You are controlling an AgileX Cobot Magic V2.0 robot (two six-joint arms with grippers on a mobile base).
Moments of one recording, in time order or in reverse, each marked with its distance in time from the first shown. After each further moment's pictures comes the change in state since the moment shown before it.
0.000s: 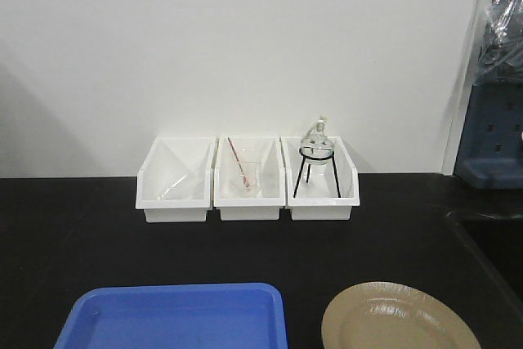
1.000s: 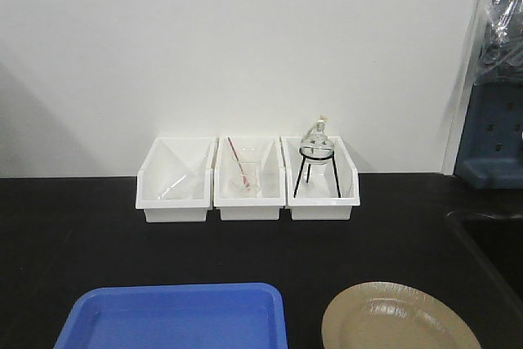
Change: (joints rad) left arm 0.000 0.000 0.000 0.004 -0.299 0.000; right arm 0.000 0.000 -0.013 0.003 -0.098 0.017
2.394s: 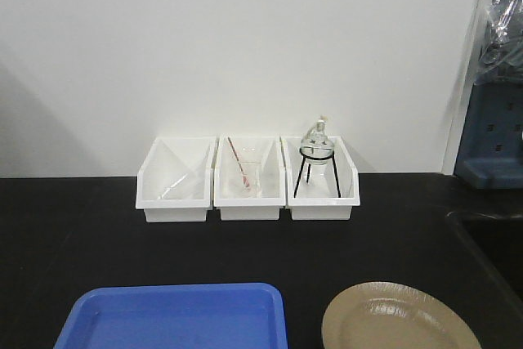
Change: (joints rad) left arm 0.000 0.465 -0.329 0.003 0.310 0.045; right arm 0.000 1.009 -0.377 0.456 0.193 0.286
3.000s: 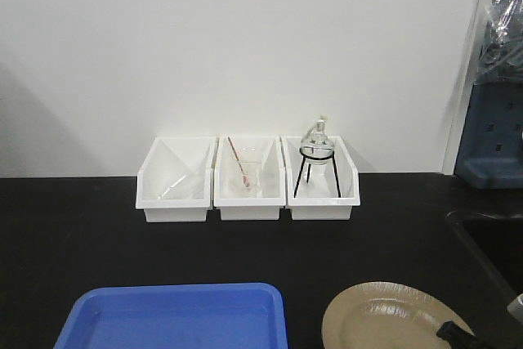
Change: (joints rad) left arm 0.000 0.000 0.000 0.000 0.001 0.000; right arm 0.000 0.593 -0.280 0.139 -0.069 -0.062
